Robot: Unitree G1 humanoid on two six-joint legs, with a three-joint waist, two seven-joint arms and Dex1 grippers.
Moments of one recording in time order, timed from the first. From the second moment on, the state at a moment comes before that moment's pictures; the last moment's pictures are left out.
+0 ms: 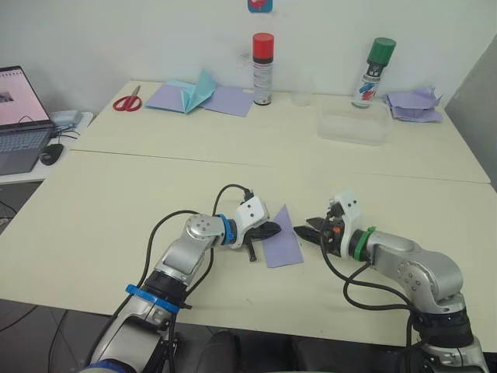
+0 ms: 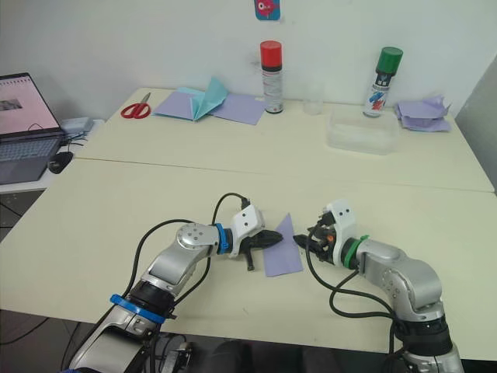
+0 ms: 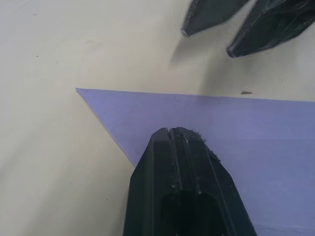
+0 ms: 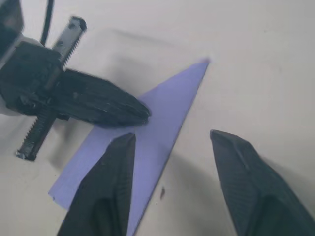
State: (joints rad) left arm -0.49 0.37 -0.33 0.21 -0.07 0.24 -0.93; right arm -0.24 -0.38 -0.01 -0.40 0.55 1.11 0.45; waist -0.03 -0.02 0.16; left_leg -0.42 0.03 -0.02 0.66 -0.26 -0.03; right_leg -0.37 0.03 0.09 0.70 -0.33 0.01
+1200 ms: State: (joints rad) left arm -0.42 0.37 -0.31 0.13 -0.07 0.30 -0.89; right arm -0.31 -0.17 -0.10 -0.32 0.61 1.39 0.33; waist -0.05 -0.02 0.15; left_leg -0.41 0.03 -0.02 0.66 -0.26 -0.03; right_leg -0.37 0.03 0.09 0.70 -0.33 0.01
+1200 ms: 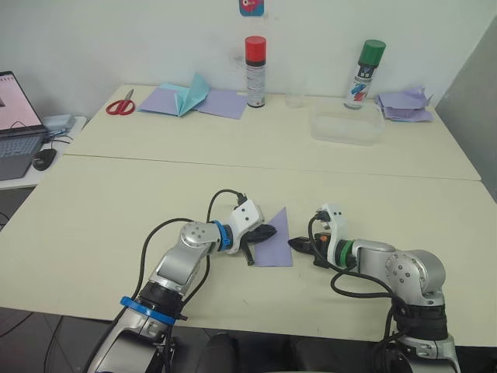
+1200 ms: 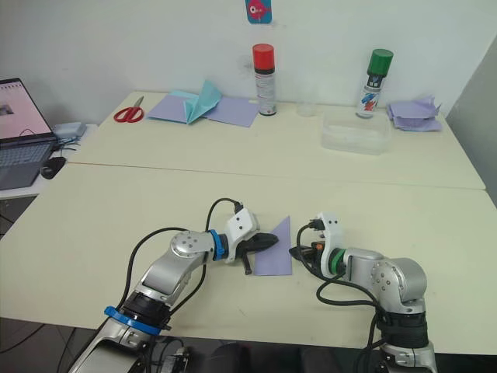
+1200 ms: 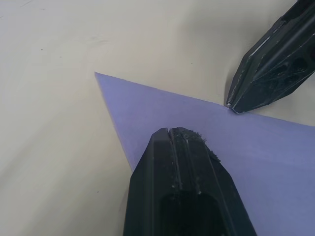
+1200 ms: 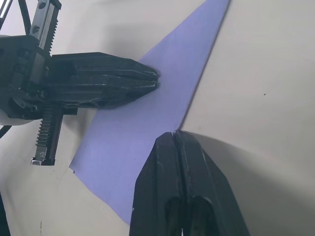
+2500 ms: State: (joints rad) left arm -0.66 0.47 -0.24 0.37 -0.10 0.09 -1.10; right arm -0.38 -0.39 0.02 -0.35 0.65 1.23 0.47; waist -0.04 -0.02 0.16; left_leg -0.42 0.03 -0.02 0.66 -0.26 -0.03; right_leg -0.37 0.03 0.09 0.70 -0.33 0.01
